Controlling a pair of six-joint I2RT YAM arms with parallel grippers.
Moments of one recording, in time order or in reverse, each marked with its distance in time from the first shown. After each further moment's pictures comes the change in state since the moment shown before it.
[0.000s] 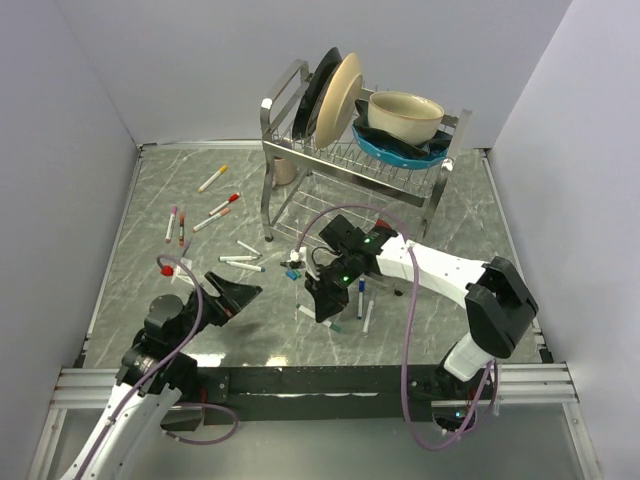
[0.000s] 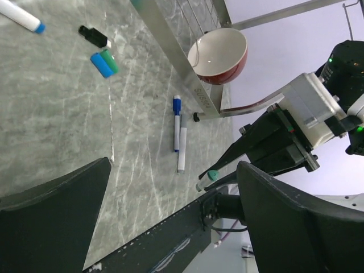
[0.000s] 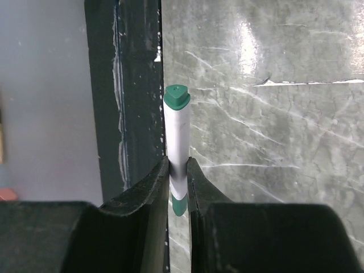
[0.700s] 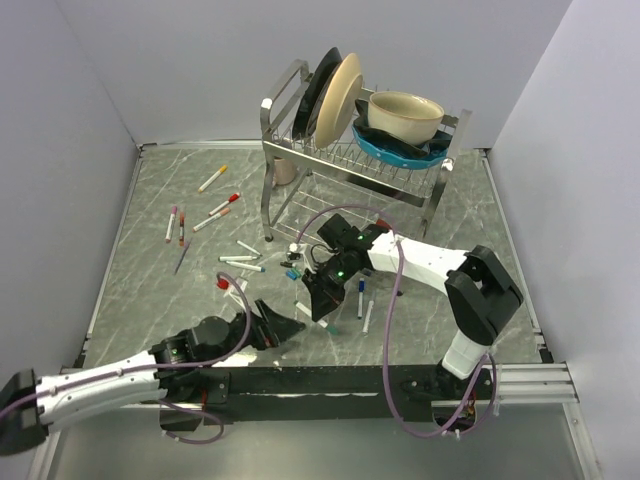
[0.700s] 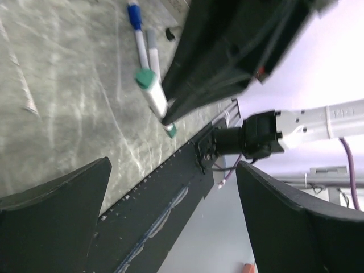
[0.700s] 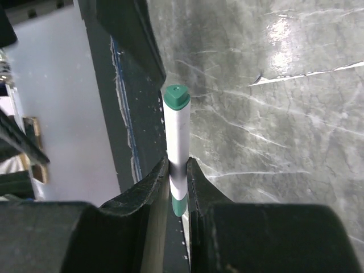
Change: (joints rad) left arm -0.752 0.359 -0.174 0.567 -0.425 -0.087; right arm -0.036 0.101 0.002 0.066 -0.051 0.168
